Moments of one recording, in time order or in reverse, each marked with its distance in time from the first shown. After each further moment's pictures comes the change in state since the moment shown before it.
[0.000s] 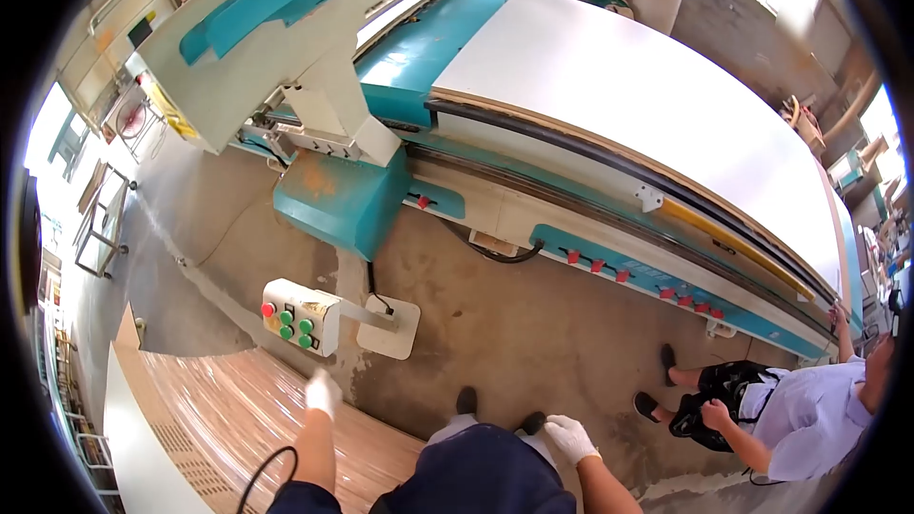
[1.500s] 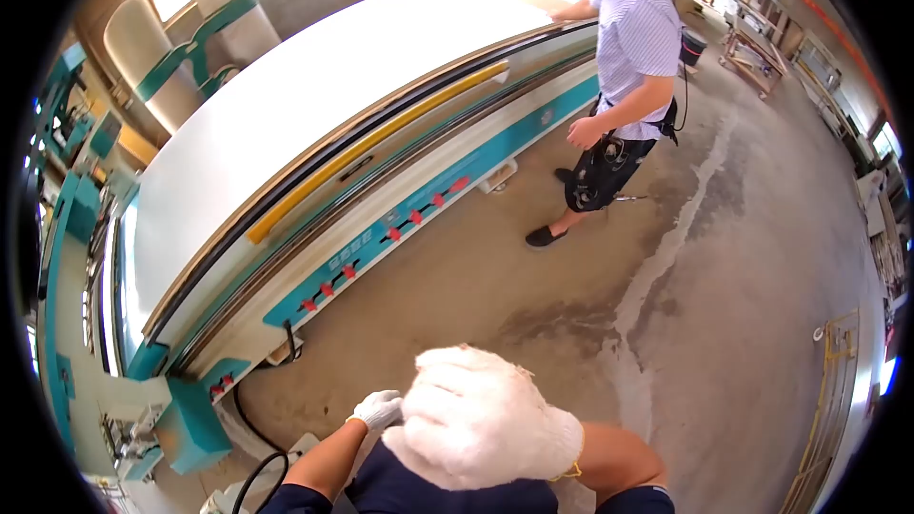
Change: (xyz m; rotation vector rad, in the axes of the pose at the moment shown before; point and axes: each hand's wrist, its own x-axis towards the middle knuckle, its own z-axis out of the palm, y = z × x) left_hand -0.380 0.622 0.095 0.436 -1.062 1.020; right_hand -0.376 0.012 -0.378 -0.329 1.134 -0.910
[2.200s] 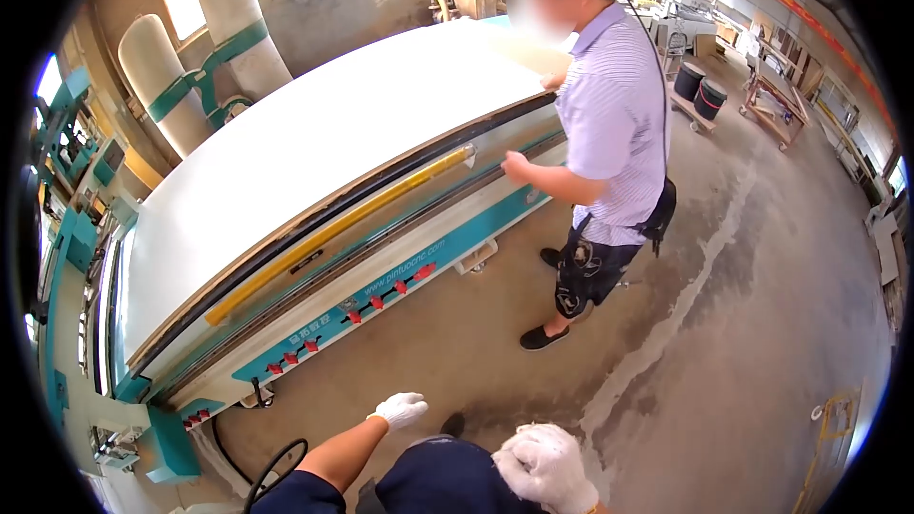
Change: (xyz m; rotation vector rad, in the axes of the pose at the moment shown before) left_hand 0.185 0.394 -0.072 0.040 -0.050 0.043; right_hand -0.119 0.286 -0.206 -0.017 -0.022 0.585
